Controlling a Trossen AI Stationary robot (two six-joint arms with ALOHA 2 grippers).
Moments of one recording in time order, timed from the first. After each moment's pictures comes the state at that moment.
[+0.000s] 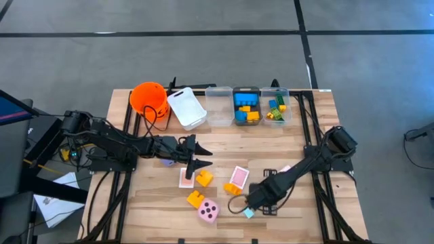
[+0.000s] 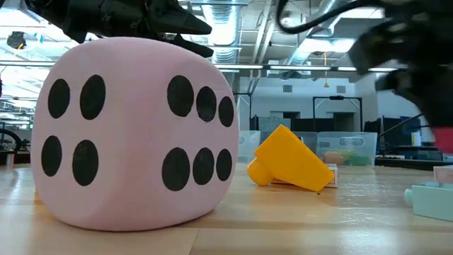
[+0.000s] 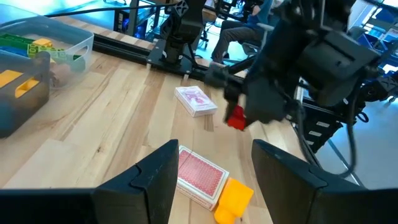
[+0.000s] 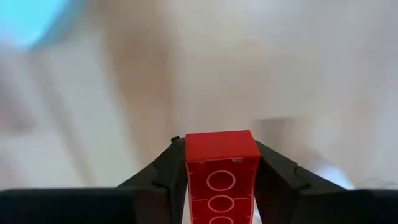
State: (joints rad) left arm -0.16 1.36 0.57 0.58 -0.10 -0.32; right arm 0.56 1.84 1.23 -1.03 0.00 0.70
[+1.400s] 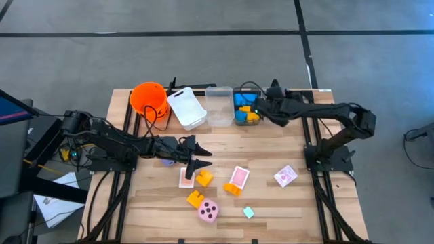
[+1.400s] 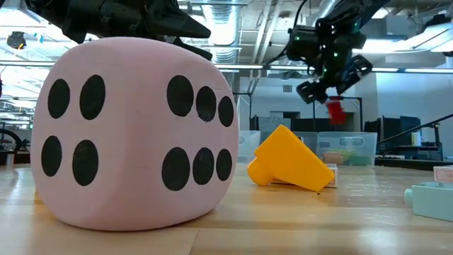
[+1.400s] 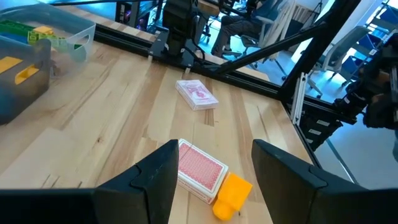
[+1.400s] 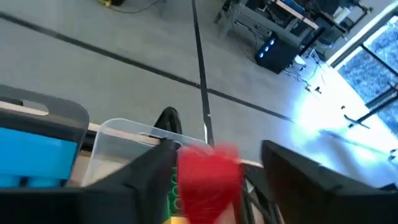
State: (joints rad) left arm -0.16 1.36 0.57 0.56 -0.10 -0.36; right arm -0.40 1.48 0.98 -0.74 1.19 0.72
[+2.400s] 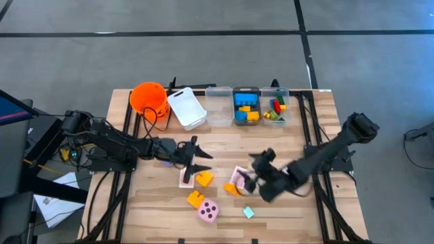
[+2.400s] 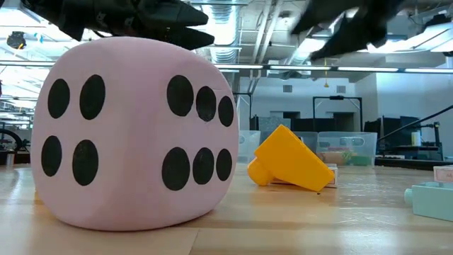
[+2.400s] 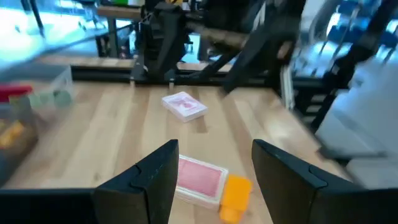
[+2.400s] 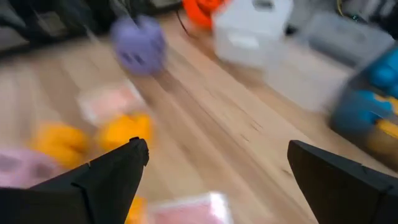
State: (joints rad) left arm -0.20 1.37 0.58 0.61 -0.09 -0.10; right arm 0.60 1.52 0.98 -0.39 0.97 0.89
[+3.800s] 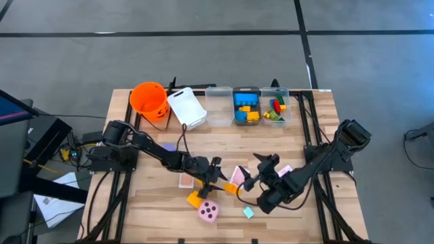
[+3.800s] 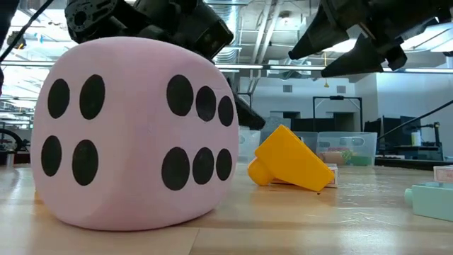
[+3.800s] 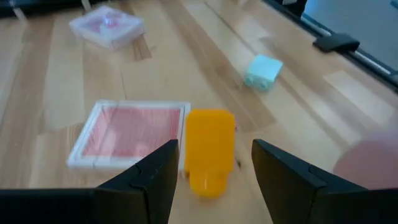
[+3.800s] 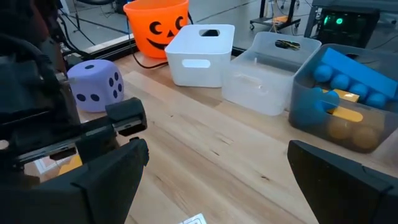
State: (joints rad) left arm -0.24 1.90 0.85 0.58 0.10 0.11; right arm 0.64 1.66 0.98 -0.53 1.23 1.28
